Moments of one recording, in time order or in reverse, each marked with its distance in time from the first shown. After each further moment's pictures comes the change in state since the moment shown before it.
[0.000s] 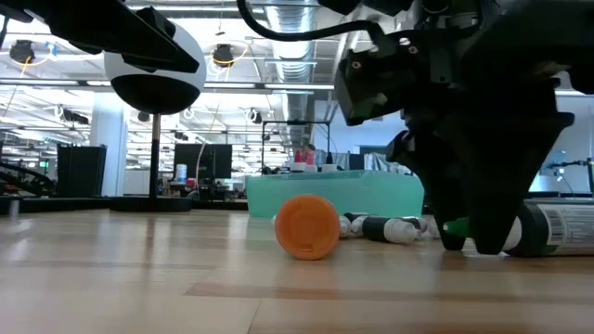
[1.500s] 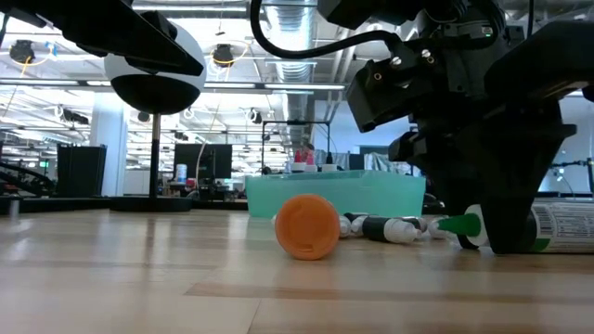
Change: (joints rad) left arm 0.017 0.000 0.000 0.000 -0.013 -0.010; right arm -0.006 0.001 -0.001 -0.080 0.004 -0.099
